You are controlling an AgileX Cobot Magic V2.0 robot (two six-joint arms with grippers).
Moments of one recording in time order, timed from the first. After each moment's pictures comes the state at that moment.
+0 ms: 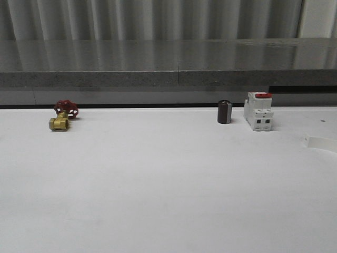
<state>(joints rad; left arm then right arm) -0.07 -0.01 -0.01 0.07 0.16 -0.11 0.00 -0.01 0.03 0.03 0.18 0.03</state>
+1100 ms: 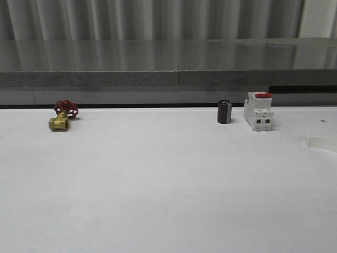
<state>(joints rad) -0.07 0.56 -0.56 0.01 0.64 -0.11 0.00 -0.01 0.03 0.03 0.18 0.03</state>
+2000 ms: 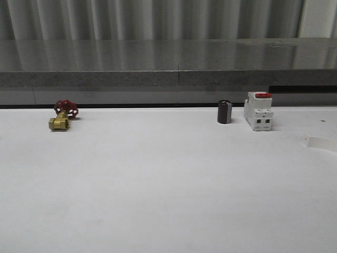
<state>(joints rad) -0.06 0.85 -0.67 0.01 0.73 -0.11 0.00 -0.01 0.03 0.03 0.18 0.03</state>
